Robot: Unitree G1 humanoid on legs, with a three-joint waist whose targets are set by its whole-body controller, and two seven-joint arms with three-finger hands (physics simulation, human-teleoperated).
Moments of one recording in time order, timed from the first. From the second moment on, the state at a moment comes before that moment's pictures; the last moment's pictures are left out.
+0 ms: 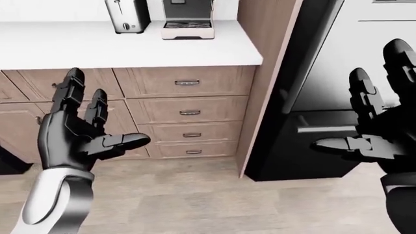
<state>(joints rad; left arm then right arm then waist) -0.20 0.28 0.45 -0.84 -0.69 0.87 0.29 -0.16 -0.50 -0.50 -1.03 0.96 0.86 -0.51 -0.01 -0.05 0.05</state>
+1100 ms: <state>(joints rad) -0.17 0.26 0.43 -0.81 -0.65 0.87 0.24 -0.15 -0.40 -0.51 -1.01 0.84 0.92 -0.43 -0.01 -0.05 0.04</state>
